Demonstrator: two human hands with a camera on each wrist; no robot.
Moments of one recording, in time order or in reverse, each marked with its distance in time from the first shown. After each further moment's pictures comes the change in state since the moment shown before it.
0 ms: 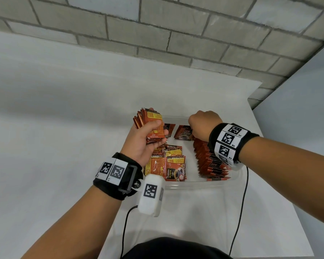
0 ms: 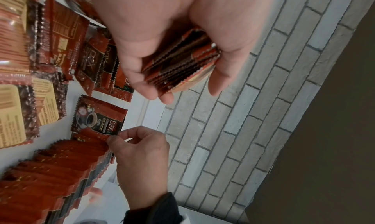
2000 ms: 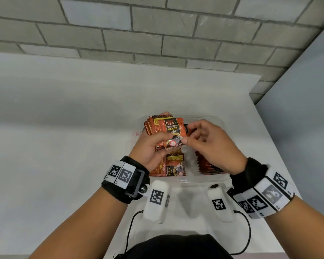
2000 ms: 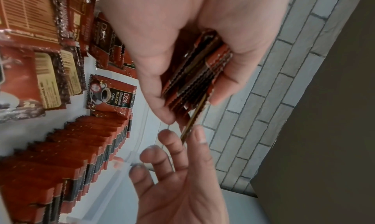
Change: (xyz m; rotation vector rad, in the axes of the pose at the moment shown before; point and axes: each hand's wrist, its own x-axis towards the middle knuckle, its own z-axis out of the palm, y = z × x) left_hand -0.021 -0.015 0.023 0.029 -0.172 -0.045; right_hand -0.106 -0.022 0.011 1.420 0.369 0.053
